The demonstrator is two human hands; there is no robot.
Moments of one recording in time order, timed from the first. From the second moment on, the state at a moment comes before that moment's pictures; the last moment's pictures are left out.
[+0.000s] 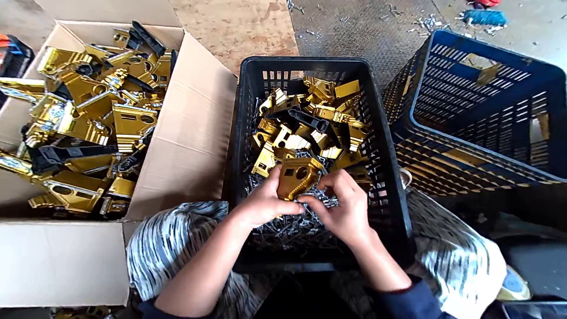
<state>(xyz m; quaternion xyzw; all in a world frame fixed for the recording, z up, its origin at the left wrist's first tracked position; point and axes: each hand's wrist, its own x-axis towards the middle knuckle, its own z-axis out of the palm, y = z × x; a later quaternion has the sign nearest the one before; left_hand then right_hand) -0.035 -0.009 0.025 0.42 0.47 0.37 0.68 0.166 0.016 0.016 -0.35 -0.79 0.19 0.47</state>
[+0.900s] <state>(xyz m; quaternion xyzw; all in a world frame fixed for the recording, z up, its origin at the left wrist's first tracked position) -0.068 0.002 0.040 0.27 0.52 0.60 0.54 0.077 0.047 -0.064 -0.37 -0.86 0.33 -0.13</state>
